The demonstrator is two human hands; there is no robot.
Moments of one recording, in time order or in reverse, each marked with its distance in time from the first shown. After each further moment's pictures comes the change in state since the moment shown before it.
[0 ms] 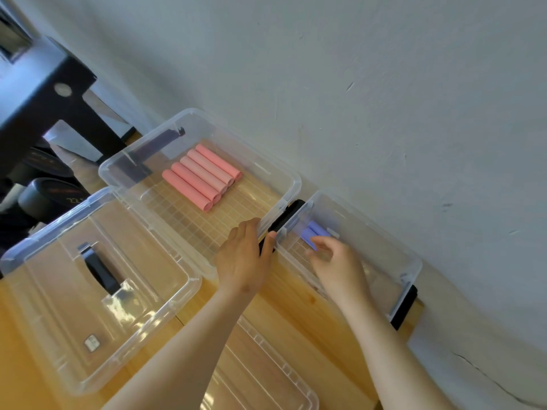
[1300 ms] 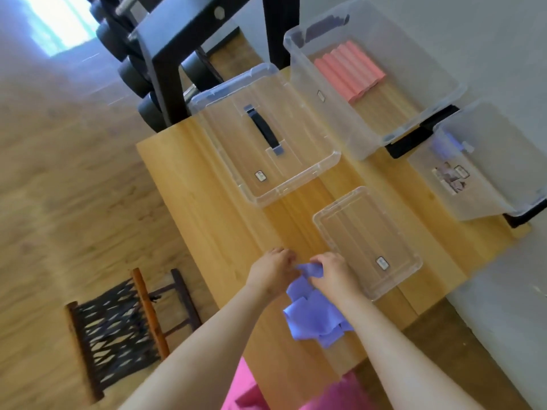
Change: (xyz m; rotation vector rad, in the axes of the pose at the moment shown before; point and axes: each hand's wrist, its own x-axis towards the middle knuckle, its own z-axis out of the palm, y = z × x) left_hand -0.294 -0.222 -0.026 -0.164 -0.431 -0.187; right_hand -0.243 0.026 0.226 -0.523 -0.510 -0.122
